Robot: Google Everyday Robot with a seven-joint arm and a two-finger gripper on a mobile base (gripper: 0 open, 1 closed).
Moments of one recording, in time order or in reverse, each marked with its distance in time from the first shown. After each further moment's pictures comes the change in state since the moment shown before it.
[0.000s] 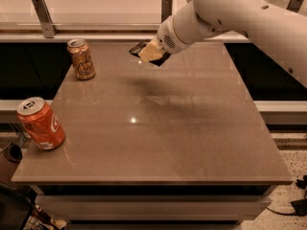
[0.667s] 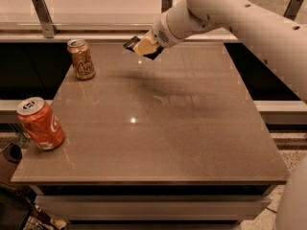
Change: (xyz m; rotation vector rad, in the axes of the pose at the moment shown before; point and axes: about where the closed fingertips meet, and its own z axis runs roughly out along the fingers) arm -0.024 -0.017 0.035 -0.039 -0.051 -0.042
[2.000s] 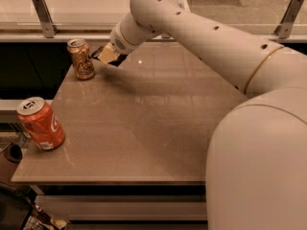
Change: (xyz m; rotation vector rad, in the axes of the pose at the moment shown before) arm -0.042 0.046 0.108 -0.072 0.049 -0.047
